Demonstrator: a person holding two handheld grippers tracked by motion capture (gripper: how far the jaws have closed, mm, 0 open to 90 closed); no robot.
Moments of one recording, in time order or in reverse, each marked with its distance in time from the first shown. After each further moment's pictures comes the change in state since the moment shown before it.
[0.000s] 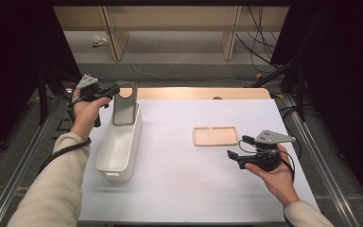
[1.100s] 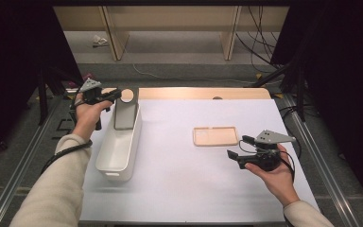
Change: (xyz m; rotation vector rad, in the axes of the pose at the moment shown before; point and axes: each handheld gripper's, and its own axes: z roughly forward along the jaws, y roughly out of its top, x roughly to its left) left arm 0.002 -0.013 0.006 0.056 -0.002 -0.008; right arm 0.000 0.000 0.000 0.001 -0.003 0.002
